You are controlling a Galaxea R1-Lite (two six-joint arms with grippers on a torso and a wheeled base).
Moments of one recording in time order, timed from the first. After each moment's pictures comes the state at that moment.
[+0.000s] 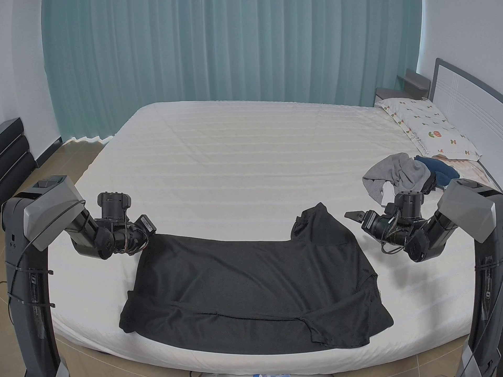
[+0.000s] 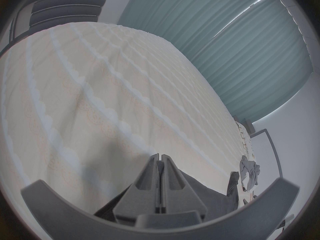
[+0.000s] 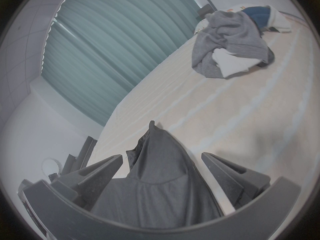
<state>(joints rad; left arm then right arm) -0.01 2.40 -1.11 -0.63 -0.16 -0.77 0.07 2.46 -1.14 -0.87 0.30 0.60</state>
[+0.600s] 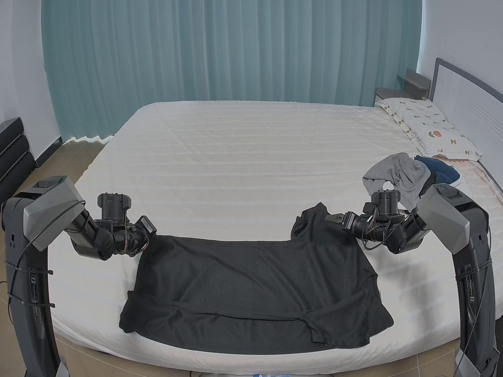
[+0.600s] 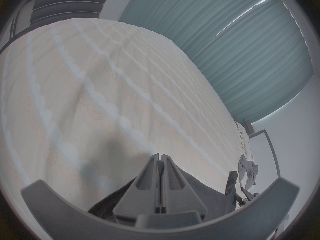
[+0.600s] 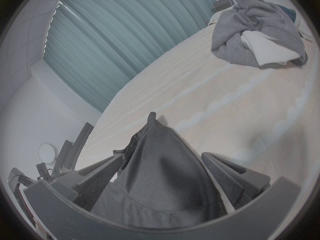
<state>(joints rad) 0.00 2.40 -1.11 -0.63 -0.17 -0.78 0.11 2.63 -1.43 -0.69 0.32 0.54</state>
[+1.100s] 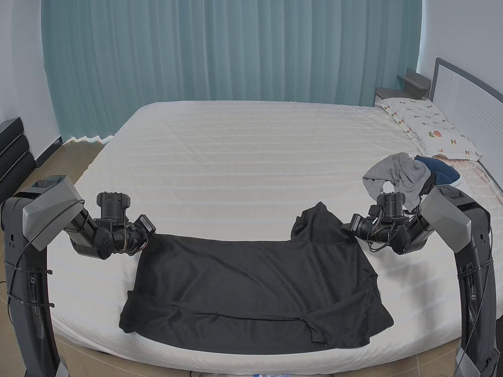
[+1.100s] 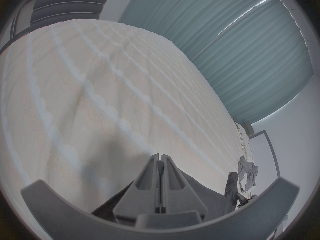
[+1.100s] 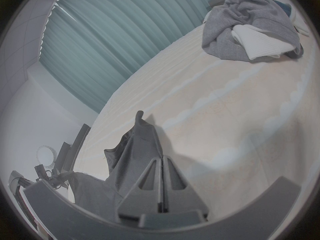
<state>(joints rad) 0.00 2.39 -1.11 -0.63 -0.17 -0.78 0.08 2.62 -1.39 -0.70 0.35 0.55</state>
